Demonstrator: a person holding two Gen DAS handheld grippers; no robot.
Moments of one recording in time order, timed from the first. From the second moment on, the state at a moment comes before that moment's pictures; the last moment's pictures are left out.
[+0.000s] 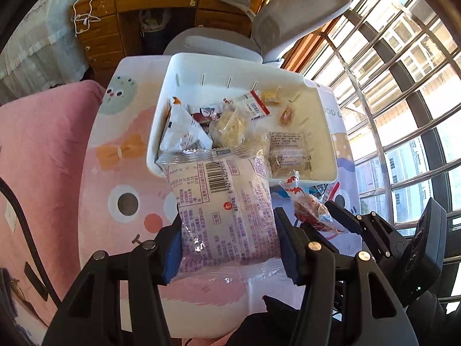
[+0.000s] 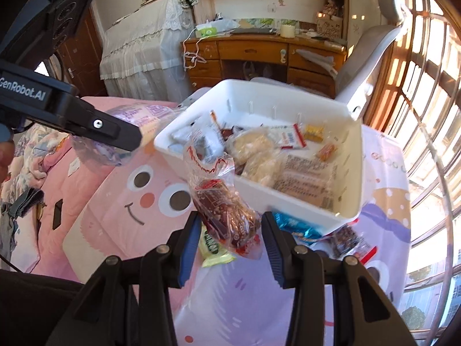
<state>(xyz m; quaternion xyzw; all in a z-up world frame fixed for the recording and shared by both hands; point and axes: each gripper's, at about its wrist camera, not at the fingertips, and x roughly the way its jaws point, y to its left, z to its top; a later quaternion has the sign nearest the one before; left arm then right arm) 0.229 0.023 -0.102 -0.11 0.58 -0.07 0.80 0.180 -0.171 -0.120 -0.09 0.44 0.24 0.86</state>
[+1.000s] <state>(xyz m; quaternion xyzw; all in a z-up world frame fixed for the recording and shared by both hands) 0.337 -0.009 -0.094 -0.06 0.56 -0.12 0.82 0.269 -0.206 -0.099 -0.02 0.44 0.11 0.89</state>
